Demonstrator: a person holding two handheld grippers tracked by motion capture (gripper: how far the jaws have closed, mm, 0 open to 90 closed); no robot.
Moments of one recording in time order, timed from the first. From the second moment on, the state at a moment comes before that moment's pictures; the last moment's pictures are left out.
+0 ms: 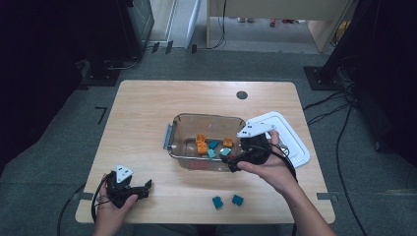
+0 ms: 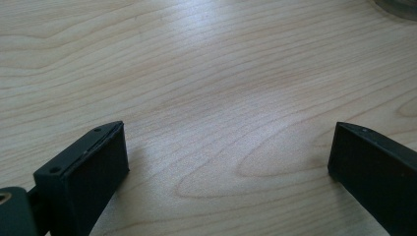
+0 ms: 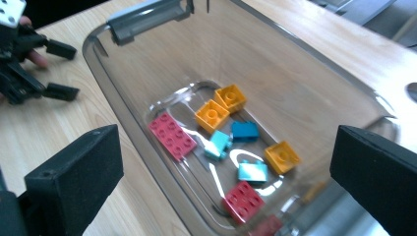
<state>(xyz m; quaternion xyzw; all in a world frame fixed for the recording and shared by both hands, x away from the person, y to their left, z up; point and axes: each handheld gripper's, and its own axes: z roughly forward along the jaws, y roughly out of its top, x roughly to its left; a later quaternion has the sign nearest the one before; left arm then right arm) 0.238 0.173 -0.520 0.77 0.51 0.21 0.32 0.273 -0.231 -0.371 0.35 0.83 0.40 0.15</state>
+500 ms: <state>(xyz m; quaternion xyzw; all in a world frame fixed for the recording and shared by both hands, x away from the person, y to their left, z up) 0.238 0.173 -0.520 0.77 0.51 0.21 0.32 0.231 -0.264 -0.375 0.35 0.82 0.40 0.19</state>
